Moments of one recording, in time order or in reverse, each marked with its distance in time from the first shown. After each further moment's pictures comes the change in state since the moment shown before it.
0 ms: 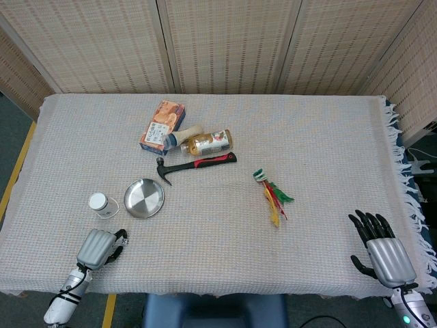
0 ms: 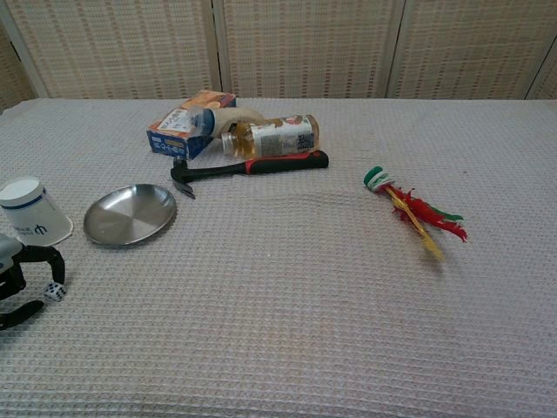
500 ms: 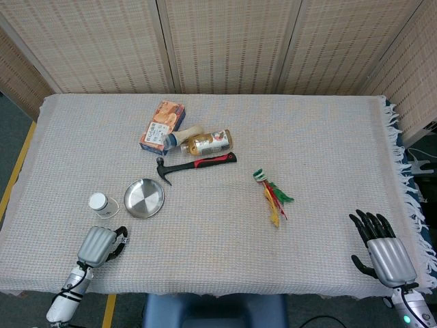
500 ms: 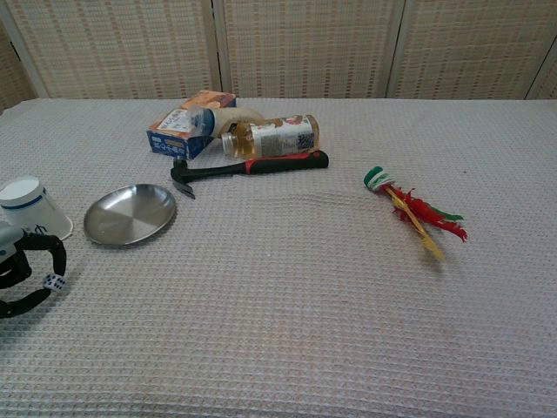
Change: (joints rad) left arm -0.007 -0.018 -0.014 0.007 0.001 0.050 -0.041; right arm 0.001 0.001 0.001 0.000 0.004 -0.003 0.000
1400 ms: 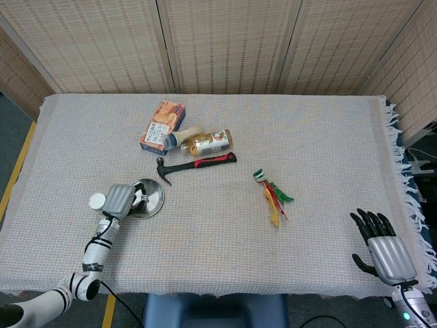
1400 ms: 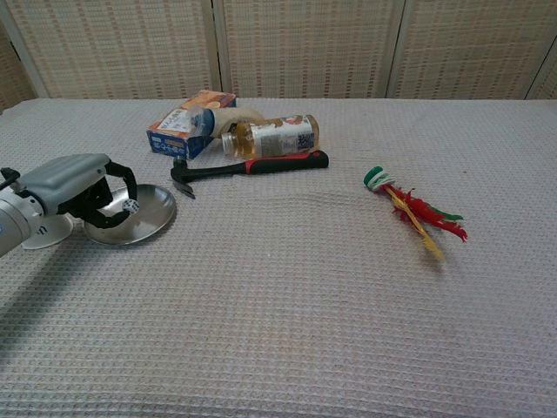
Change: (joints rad) left arm -0.301 -0.168 -0.231 0.228 -0.242 -0.303 -0.063; right arm 0.010 -0.004 0.009 0.008 0.029 -0.022 -0.001
